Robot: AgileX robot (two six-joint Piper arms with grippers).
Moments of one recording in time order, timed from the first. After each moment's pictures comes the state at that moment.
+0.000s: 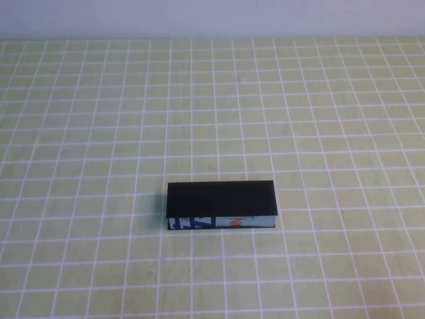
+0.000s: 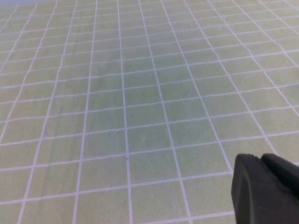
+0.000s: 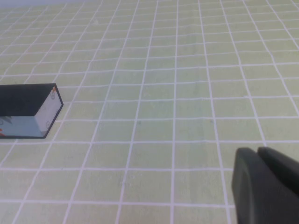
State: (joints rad) right arm 0.11 -0.01 0.03 0.23 0.31 -0.09; left arm -0.09 -0.01 0.02 -0.02 0.36 0.08
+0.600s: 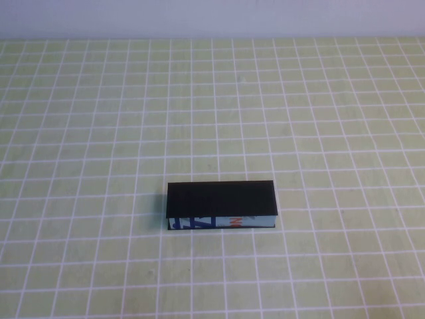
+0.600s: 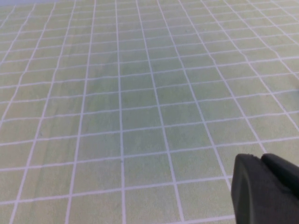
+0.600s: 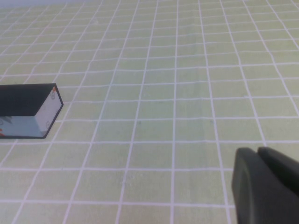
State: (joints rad) right arm 0.11 -0.01 0.03 0.23 0.31 -0.09; left arm -0.09 -0.01 0.02 -0.05 0.34 0.08
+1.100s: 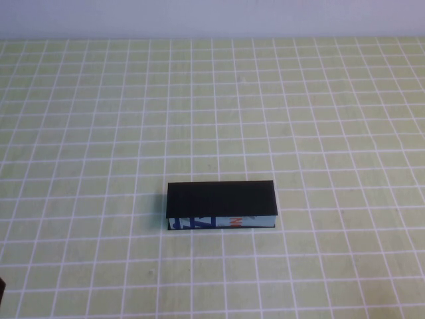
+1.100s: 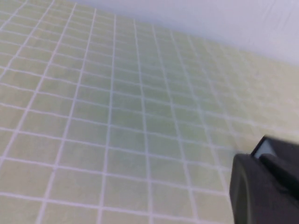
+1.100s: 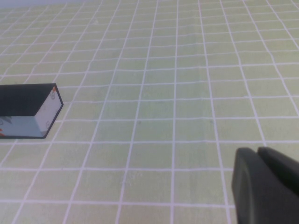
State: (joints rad) right arm 0.11 -0.01 0.03 0.23 0.31 -0.09; left arm -0.09 -0.01 0.02 -0.33 0.27 0.03
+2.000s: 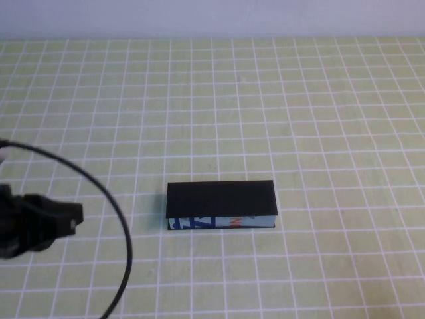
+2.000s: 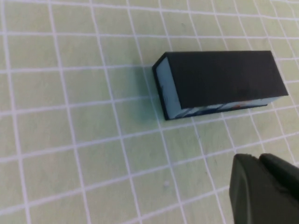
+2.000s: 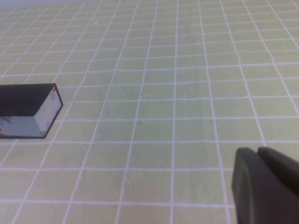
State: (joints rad) right arm 0.11 -0.01 0.03 0.23 0.31 -0.09; left arm -0.09 0.88 -0.63 -0.71 0.74 0.42
